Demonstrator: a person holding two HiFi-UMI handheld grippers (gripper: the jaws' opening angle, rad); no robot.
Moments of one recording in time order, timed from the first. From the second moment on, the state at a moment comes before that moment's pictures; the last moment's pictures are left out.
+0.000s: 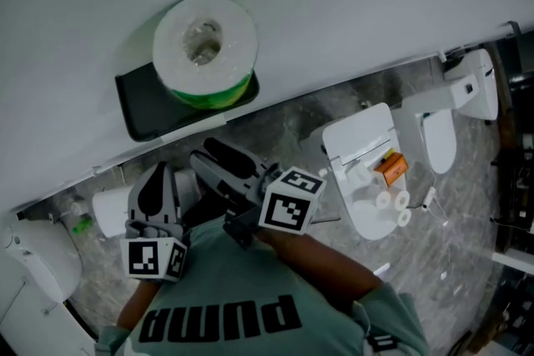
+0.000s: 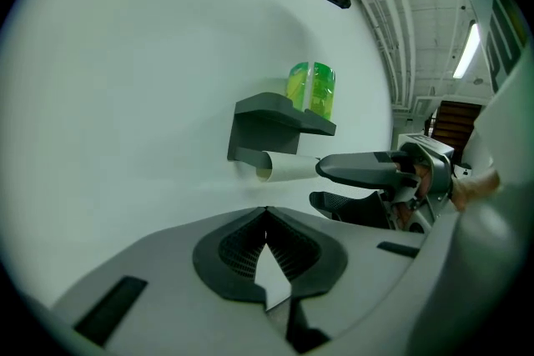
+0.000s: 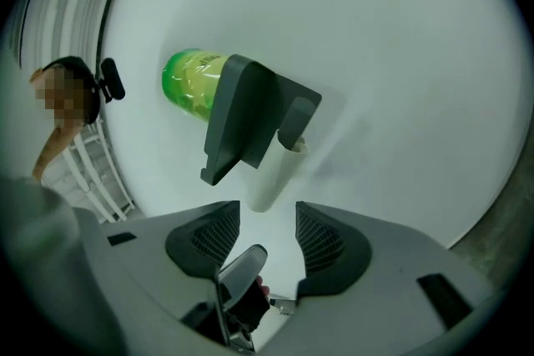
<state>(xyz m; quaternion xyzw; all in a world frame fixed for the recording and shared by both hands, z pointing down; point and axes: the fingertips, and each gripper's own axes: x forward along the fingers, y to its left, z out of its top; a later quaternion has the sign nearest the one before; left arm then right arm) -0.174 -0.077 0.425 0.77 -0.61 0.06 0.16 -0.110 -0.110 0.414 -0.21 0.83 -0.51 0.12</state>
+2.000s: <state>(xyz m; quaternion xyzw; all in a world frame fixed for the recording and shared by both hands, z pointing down) -0.138 -0.126 0.403 0.80 -0.58 0.08 0.11 -0.083 -0.177 0.394 -0.19 0.74 -0.60 0.24</state>
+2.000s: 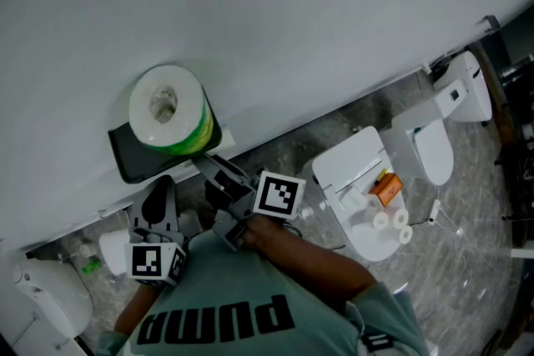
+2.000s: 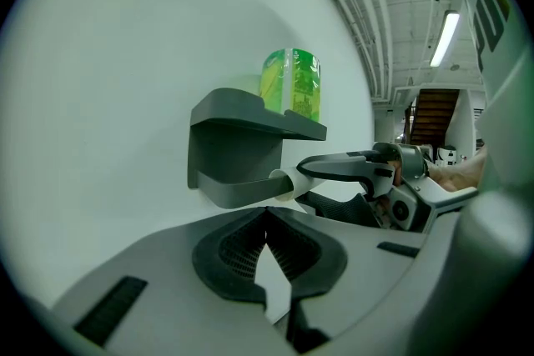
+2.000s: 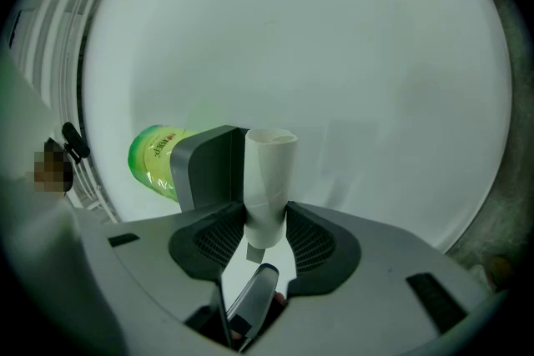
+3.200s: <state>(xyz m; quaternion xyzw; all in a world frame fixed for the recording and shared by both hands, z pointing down) -0.055 -0.162 0.427 0.81 -0.54 0.15 0.14 0.030 -0.215 0.389 -0.27 0.77 -0.53 0.23</state>
